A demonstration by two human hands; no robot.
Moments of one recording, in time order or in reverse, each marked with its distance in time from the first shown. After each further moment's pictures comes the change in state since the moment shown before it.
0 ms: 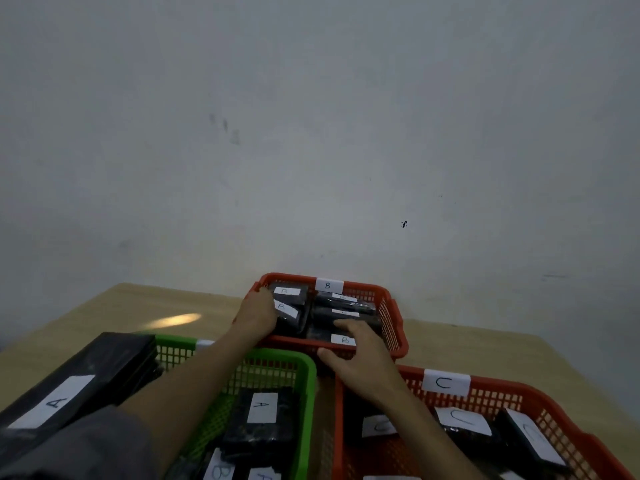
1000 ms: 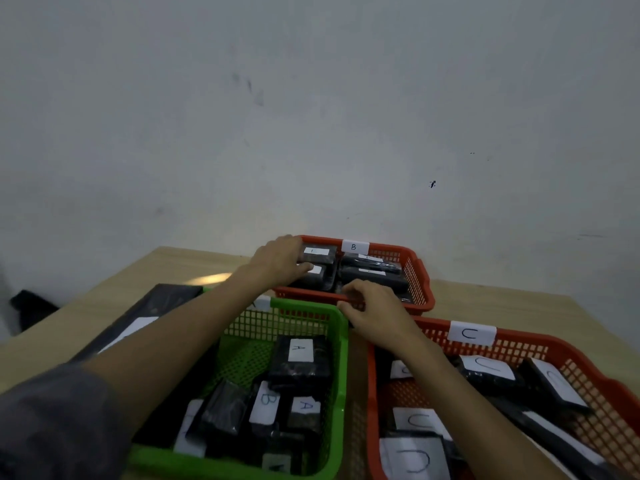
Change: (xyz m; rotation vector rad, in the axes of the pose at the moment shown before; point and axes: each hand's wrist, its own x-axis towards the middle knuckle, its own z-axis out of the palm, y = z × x) left_hand -0.037 -0.003 -0.064 0.201 -0.008 0.353; right_hand -0.005 -0.039 0.005 -0.165 -0.110 -0.093
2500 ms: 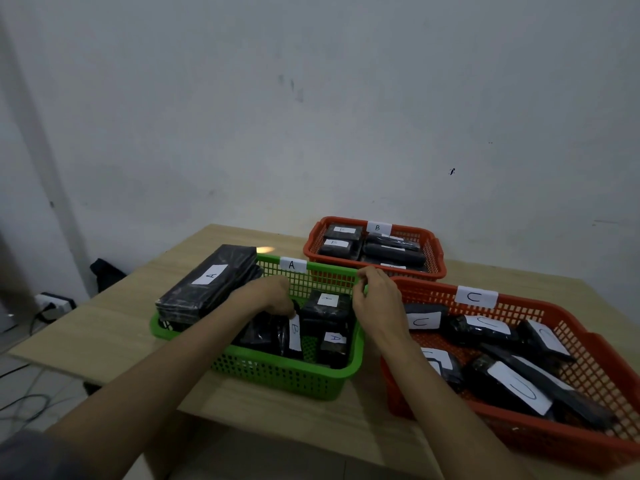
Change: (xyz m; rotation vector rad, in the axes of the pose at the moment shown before) left_hand -0.165 0.001 -0.029 -0.094 -0.486 -0.369; right_hand -0.069 -0.056 0.035 0.070 0.301 0.029
